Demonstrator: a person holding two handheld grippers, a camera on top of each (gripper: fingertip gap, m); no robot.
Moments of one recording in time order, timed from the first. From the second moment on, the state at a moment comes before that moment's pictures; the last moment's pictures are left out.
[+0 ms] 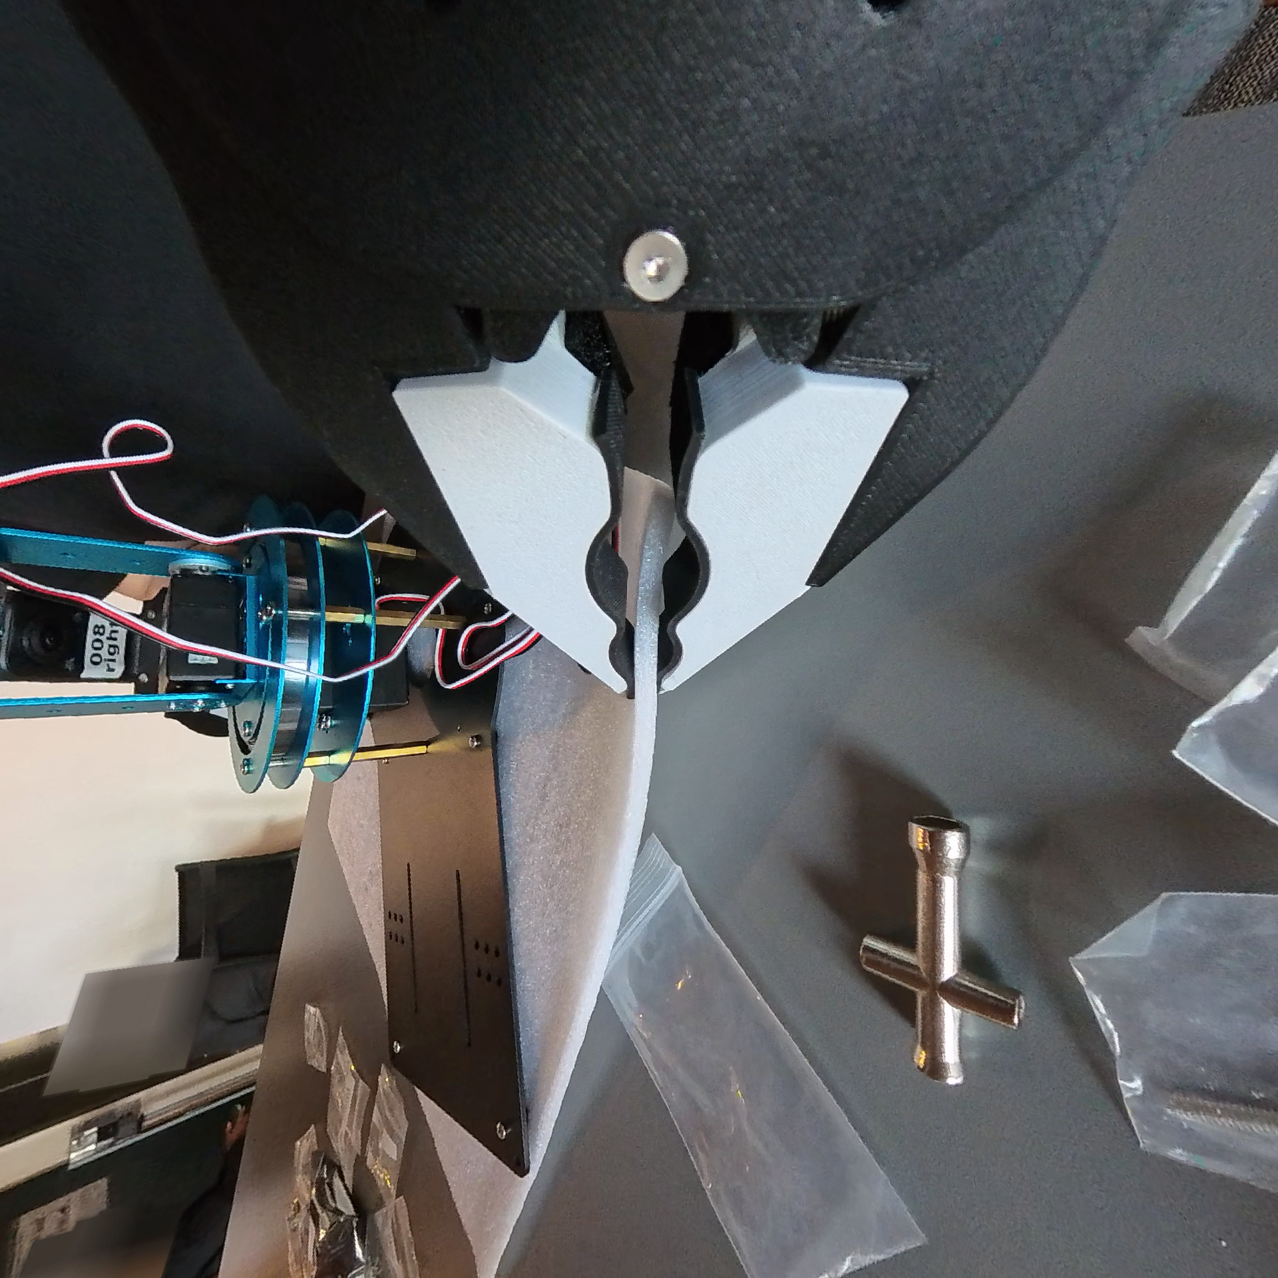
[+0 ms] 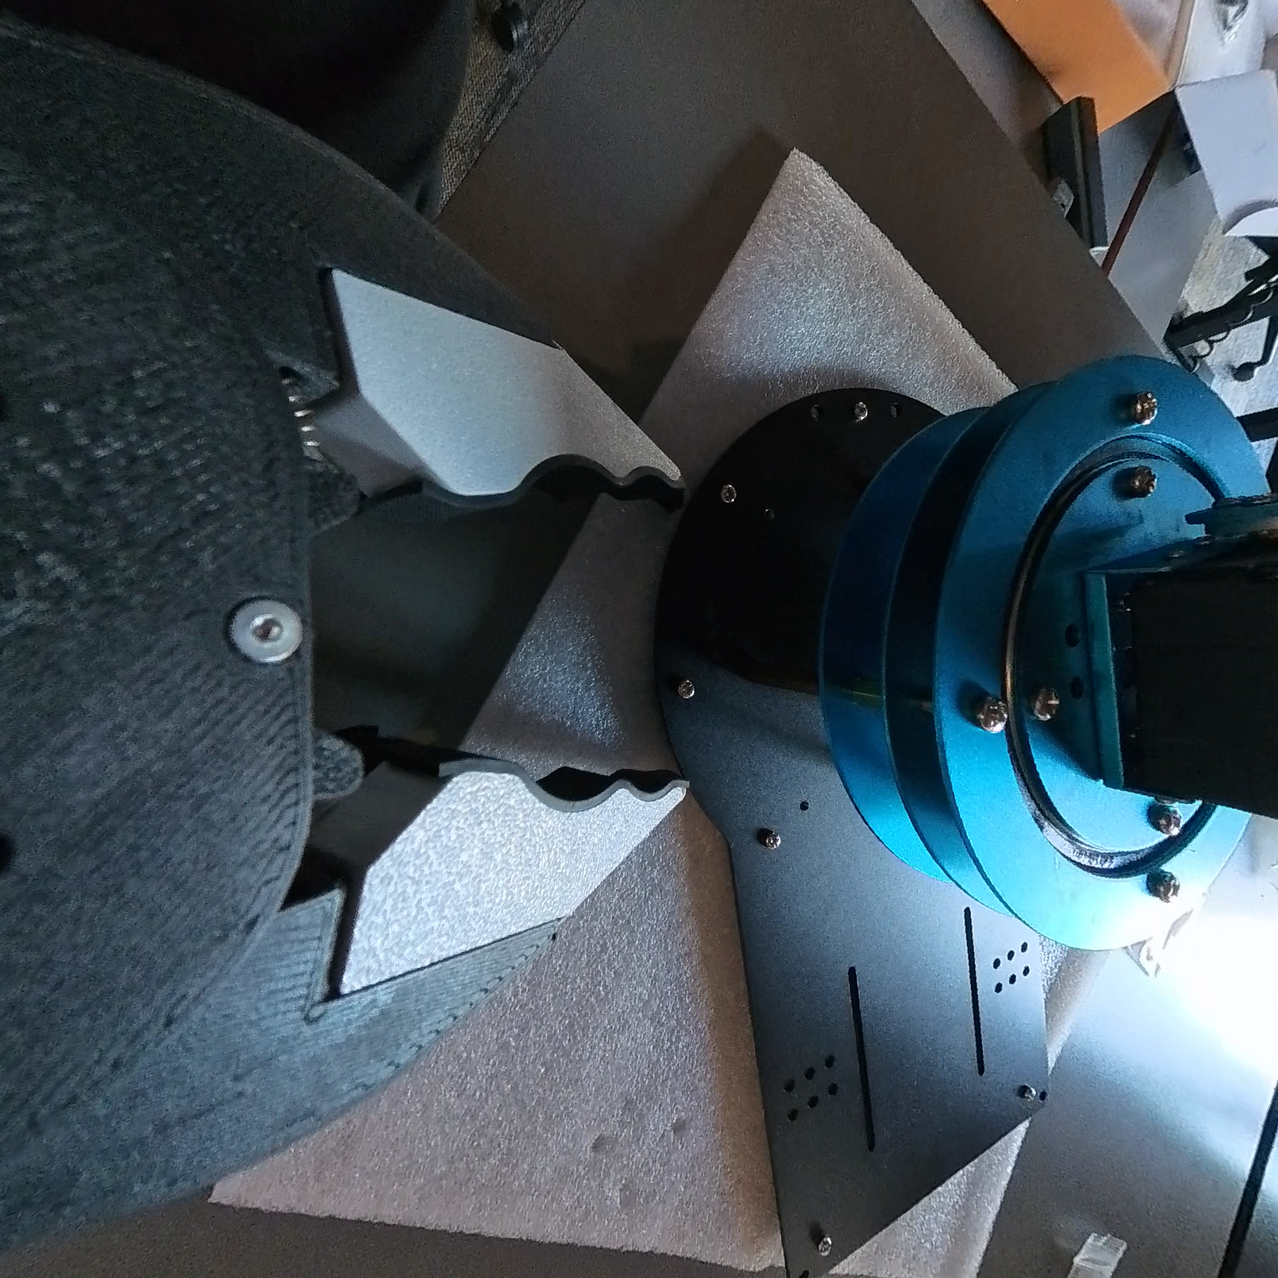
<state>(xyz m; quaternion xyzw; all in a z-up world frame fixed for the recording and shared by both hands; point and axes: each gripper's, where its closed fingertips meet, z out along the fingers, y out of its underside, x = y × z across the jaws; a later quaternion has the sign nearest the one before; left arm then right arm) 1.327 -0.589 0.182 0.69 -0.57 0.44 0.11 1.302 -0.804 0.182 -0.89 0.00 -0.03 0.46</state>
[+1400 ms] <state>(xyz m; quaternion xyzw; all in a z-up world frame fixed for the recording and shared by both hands) 1.268 -0.562 0.273 0.63 -0.51 0.54 -0.23 1.325 -0.829 0.203 -0.85 -0.03 0.02 0.53</state>
